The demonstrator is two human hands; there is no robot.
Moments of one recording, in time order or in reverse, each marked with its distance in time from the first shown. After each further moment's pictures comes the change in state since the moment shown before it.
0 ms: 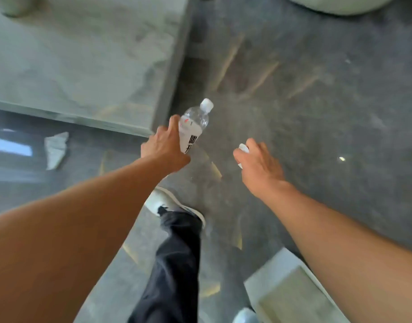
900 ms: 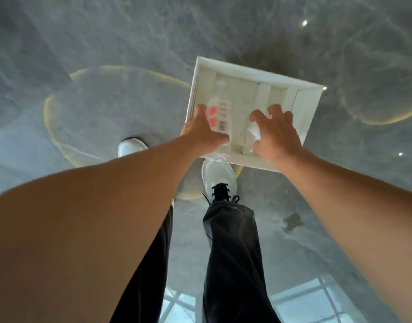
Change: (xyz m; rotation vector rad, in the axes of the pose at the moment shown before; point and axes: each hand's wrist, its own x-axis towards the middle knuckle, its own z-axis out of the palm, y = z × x) left_hand -0.247 0.104 0.444 0.086 -0.689 0.222; right_hand -0.427 0.132 0.303 0.397 -0.228 0.798
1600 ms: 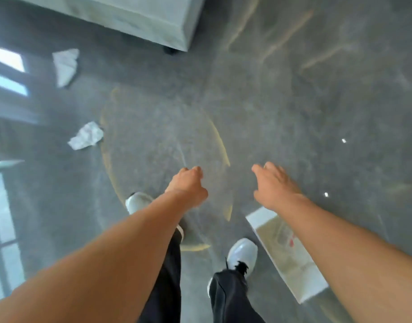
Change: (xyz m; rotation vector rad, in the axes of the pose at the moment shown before) left_hand -0.179 -0.209 -0.204 -0.353 0.321 -0.291; right_hand -0.035 -0.348 -0.131 -0.588 -0.176 -0.537
